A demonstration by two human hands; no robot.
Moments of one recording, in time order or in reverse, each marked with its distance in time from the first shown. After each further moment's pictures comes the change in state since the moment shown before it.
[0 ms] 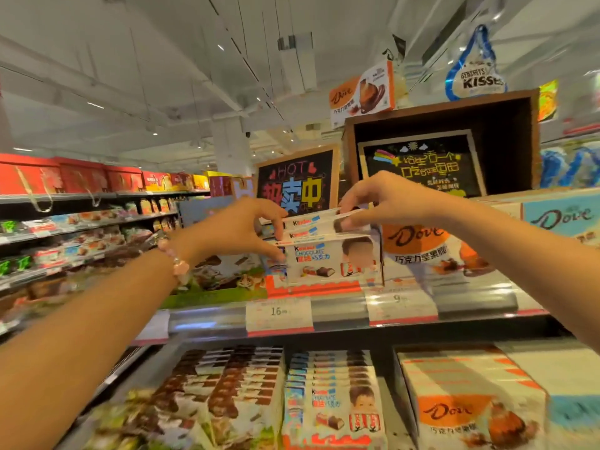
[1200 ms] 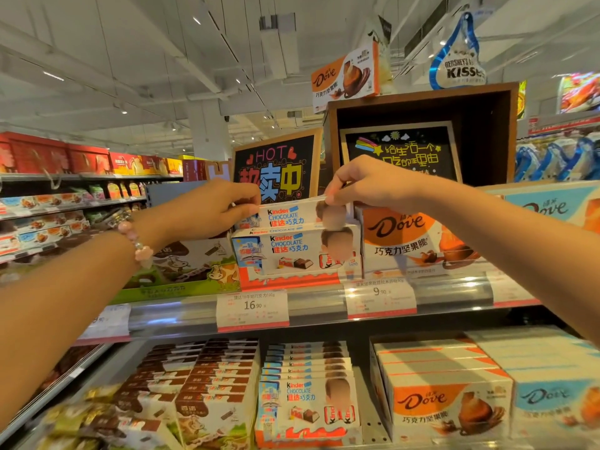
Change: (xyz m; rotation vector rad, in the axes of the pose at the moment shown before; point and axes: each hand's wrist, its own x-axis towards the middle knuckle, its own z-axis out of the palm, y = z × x) left_hand 0.010 -0.010 0.001 0.103 0.018 0.083; right_hand 0.008 -0.001 -0.001 0.190 -0.007 0.228
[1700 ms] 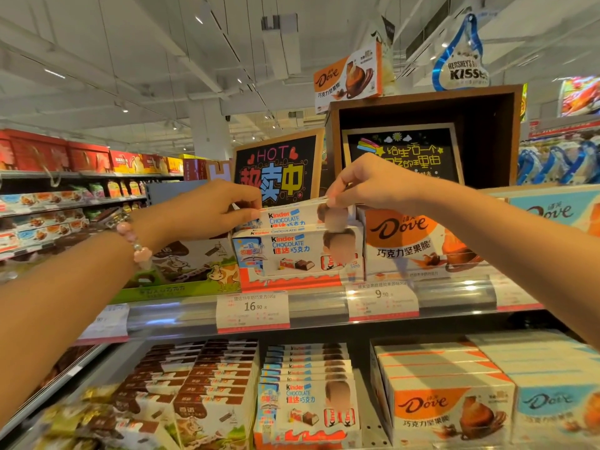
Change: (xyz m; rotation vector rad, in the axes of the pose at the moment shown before) left_hand 0.000 -0.001 -0.001 -0.013 -0.017 0.017; right_hand 0.001 0.001 0.001 -0.031 0.043 -0.015
